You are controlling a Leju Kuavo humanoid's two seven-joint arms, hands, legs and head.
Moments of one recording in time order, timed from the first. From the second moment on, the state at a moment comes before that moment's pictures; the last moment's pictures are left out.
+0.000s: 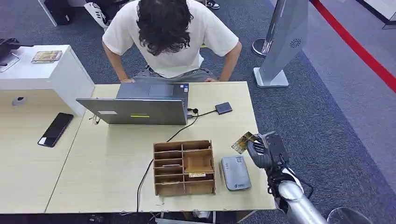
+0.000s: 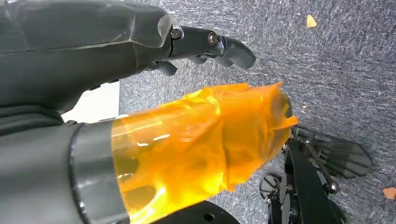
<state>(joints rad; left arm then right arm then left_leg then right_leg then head) -0.04 0.08 -1.20 -0.21 1.41 0.35 0.01 -0.08 -0.22 0.27 -1.27 -0.23 -0.26 -0.16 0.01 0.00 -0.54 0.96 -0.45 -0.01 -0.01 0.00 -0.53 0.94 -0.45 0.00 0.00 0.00</state>
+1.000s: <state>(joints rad) -0.04 0.08 -1.19 -0.21 1.42 0.34 0.00 -0.10 -0.32 0.34 -1.24 -0.12 -0.15 -0.14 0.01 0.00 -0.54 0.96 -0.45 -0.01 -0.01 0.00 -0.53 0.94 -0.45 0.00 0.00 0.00</state>
